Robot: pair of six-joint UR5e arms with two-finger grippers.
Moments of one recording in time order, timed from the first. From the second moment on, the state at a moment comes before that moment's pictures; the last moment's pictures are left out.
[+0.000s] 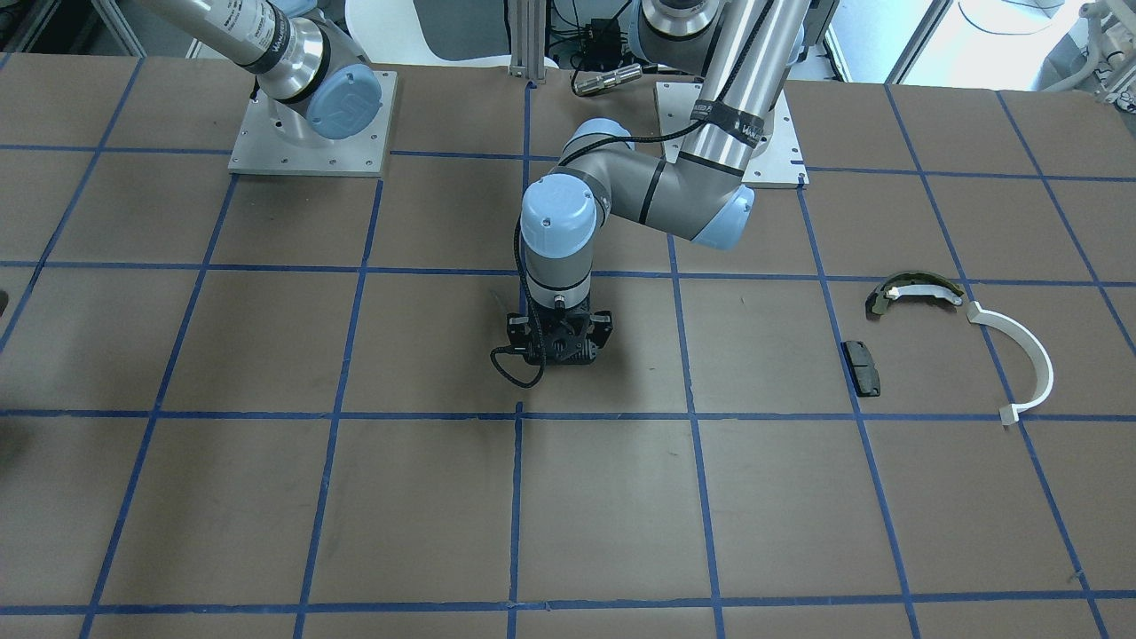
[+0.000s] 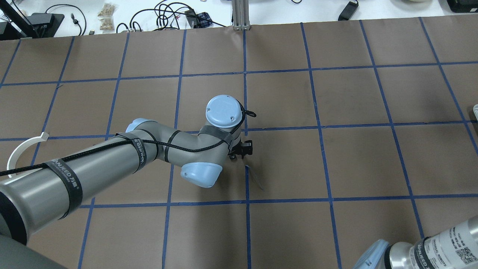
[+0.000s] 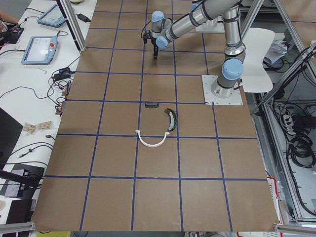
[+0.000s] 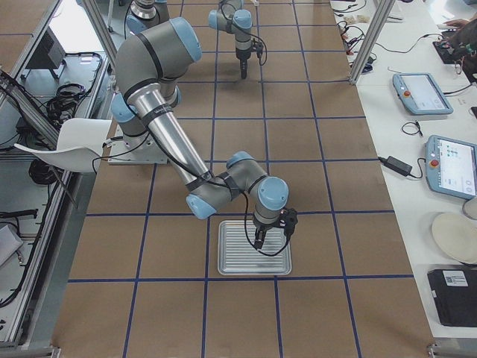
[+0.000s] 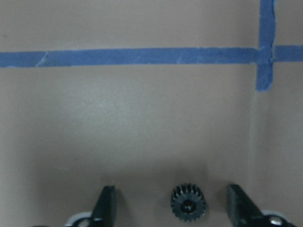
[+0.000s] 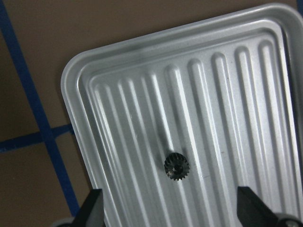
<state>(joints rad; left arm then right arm) -1.97 -2.00 -1.96 -0.74 1.64 -0.40 0.66 -1.00 1.53 -2.09 -1.61 -0.67</state>
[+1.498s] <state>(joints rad) -1.31 -1.86 -1.90 -0.89 1.71 0.27 0.66 -0.93 1.53 -2.14 -1.65 -0.71</state>
